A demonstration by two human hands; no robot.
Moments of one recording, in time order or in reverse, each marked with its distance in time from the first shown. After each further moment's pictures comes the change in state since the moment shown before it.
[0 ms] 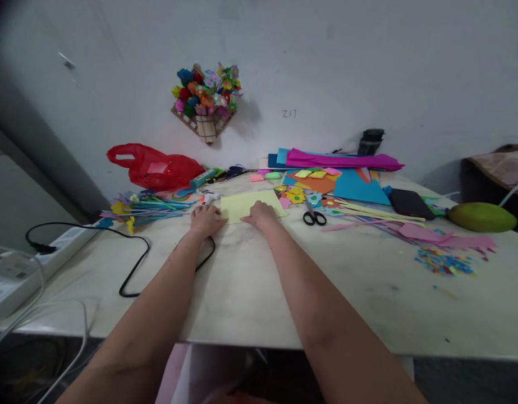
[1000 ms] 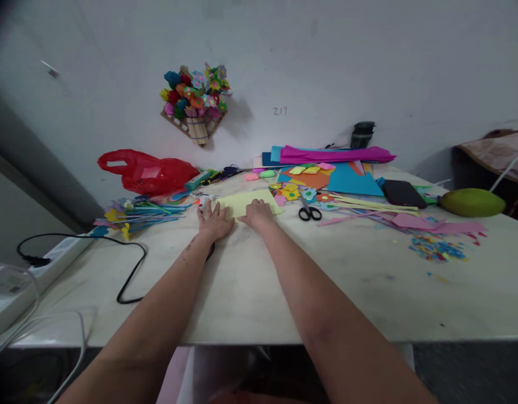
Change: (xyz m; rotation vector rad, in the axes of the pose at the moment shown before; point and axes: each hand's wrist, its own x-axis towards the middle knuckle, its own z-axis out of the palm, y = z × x) left_hand -0.002 0.031 0.012 0.095 -0.100 0.093; right_hand -0.001 -0.001 0.001 0.010 0.019 0.010
